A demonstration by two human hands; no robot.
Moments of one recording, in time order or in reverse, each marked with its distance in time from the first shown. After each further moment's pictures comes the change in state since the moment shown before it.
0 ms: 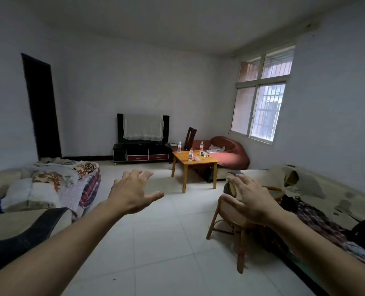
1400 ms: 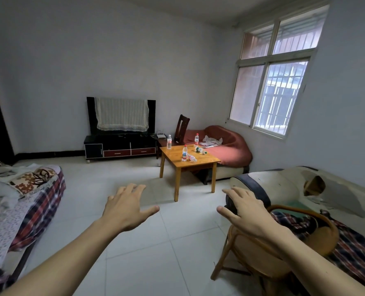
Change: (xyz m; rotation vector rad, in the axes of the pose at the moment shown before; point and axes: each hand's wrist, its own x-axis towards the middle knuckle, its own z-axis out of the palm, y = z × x) left_hand 0.585 -0.138 0.286 -0.025 -0.154 -0.029; right_hand 0.598 0.095 0.237 0.026 -0.089 0.073
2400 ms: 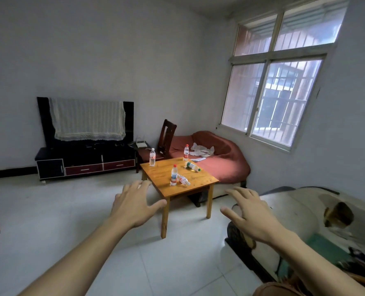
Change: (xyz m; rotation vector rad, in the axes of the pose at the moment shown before) left_hand 0.582 -0.038 0.099 -0.163 0.029 0.090; right_hand 0.533 0.078 0.068 -0.045 0.094 0.069
